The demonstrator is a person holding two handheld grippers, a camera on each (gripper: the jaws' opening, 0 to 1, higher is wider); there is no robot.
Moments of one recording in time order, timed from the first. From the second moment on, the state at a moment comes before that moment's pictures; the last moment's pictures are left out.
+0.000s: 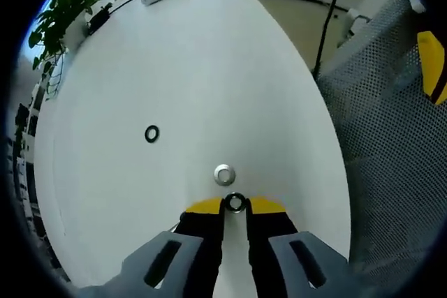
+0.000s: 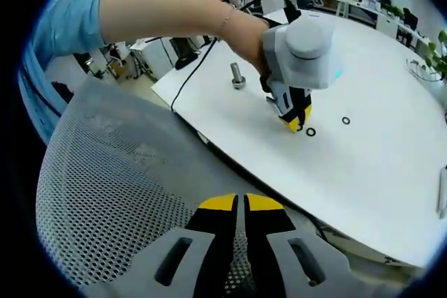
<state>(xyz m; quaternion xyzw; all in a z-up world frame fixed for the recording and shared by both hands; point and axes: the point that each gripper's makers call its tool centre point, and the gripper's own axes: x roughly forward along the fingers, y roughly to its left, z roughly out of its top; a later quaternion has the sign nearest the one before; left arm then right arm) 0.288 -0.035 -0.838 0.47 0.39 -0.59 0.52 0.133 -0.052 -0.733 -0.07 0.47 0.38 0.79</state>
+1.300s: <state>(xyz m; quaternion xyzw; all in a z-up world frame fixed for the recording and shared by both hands) 0.299 -0.009 -0.772 0.47 0.36 -0.58 0.56 0.131 -0.051 -0.733 -0.08 0.47 0.39 0.79</state>
